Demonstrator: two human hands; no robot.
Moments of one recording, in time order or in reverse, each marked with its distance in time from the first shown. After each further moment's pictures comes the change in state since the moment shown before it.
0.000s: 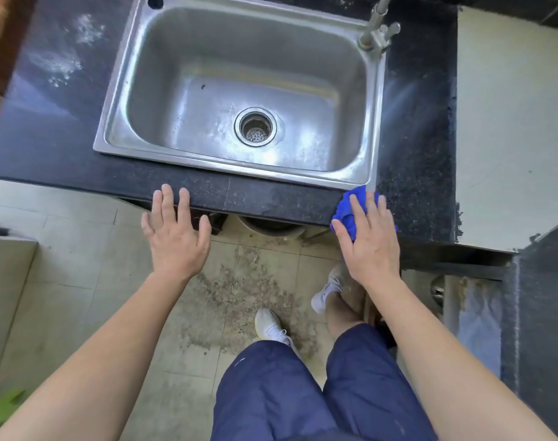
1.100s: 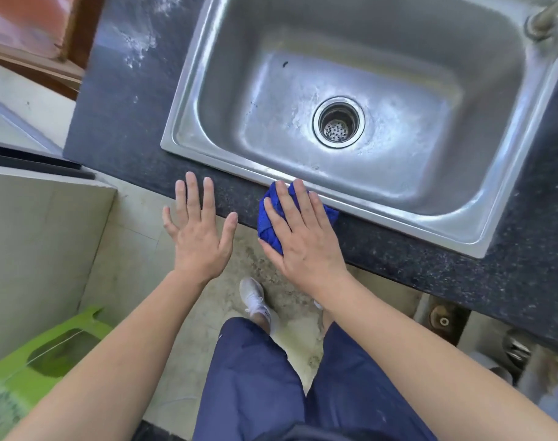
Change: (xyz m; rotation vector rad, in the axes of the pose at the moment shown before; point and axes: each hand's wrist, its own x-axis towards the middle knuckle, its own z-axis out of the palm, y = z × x) left_hand 0.038 -0.045 -0.015 0.066 -0.073 -0.152; right_hand 0.070 -0.188 0.045 -0.085 0.044 -0.752
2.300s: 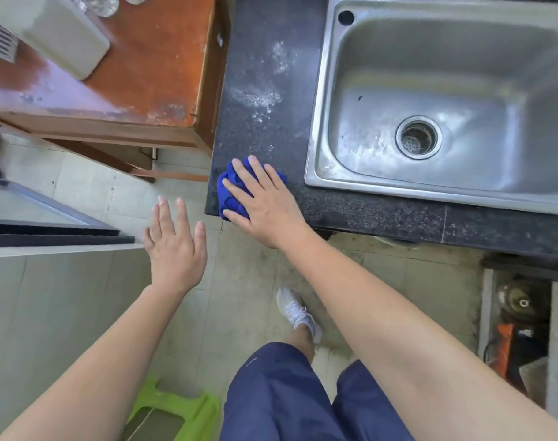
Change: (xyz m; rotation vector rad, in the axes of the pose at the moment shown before) left_hand 0.107 -0.288 -0.104 0.053 0.004 0.073; right_hand 0.252 -0.232 0.017 0.091 -0.102 0.103
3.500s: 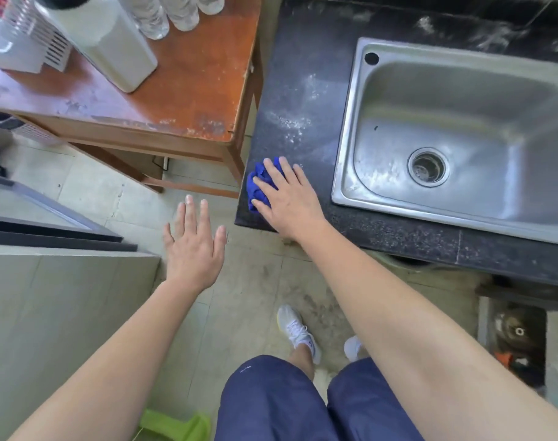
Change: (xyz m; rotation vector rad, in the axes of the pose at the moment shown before) left_hand 0.015 -0.021 -0.021 -0.020 -0.036 0.073; right_hand 0.036 -0.008 -0.032 -0.147 -0.123 0.095
